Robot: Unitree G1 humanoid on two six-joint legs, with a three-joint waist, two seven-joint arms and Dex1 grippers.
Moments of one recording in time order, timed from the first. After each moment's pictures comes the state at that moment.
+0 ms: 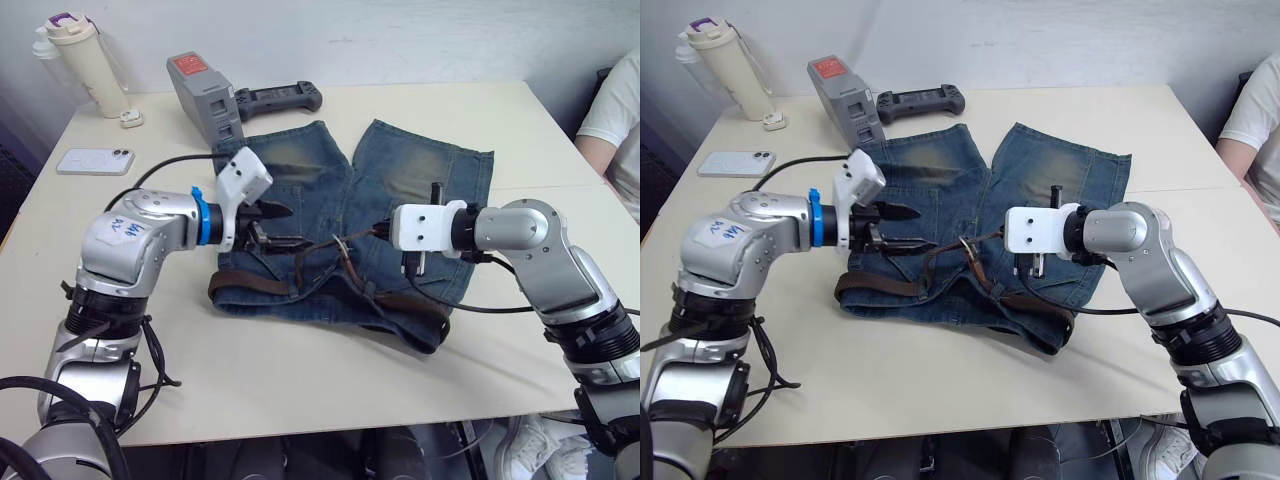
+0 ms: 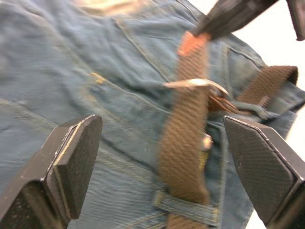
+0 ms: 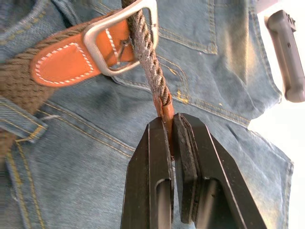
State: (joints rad) left arm -0.85 0.66 -0.08 -0.02 -0.41 0.96 -0.89; right arm -0.71 -0.78 0.28 -0.18 -0.11 0.19 1.01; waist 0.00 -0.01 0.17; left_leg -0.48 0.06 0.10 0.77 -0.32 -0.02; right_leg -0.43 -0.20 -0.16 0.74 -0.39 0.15
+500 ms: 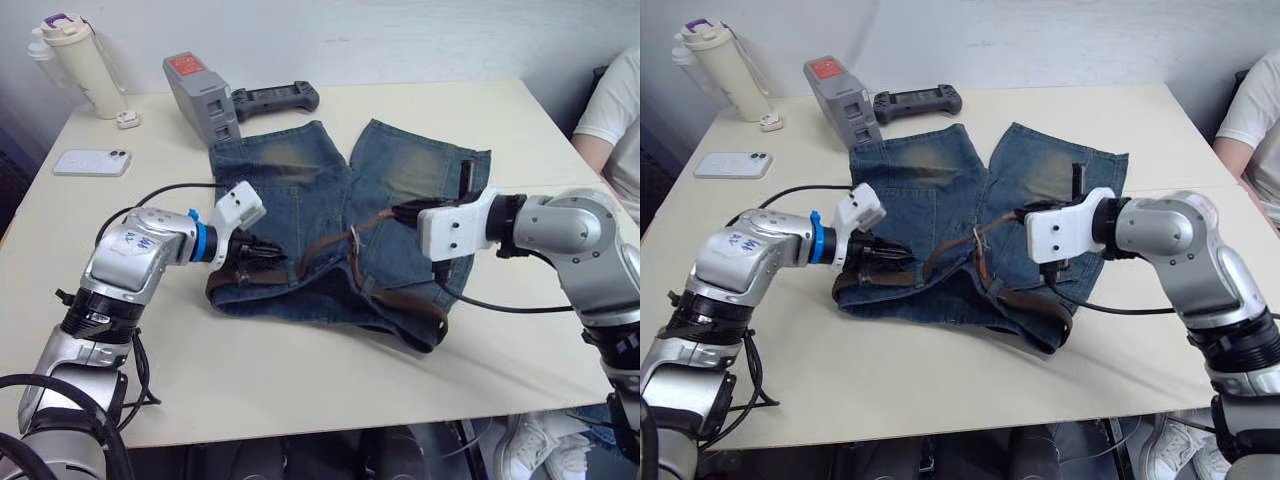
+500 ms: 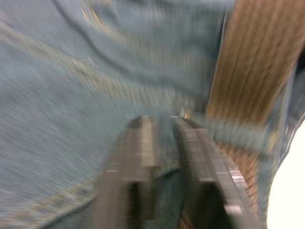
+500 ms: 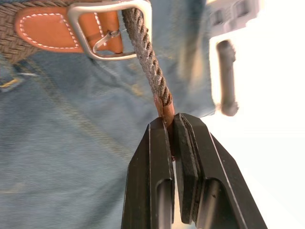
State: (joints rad) left arm -0.76 0.72 -0.25 0.02 -0.31 0.90 -0.95; right arm -0.74 -0.89 0.19 -0.17 -0.16 -0.14 0.97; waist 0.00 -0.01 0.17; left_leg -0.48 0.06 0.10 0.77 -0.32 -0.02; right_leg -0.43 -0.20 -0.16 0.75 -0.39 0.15
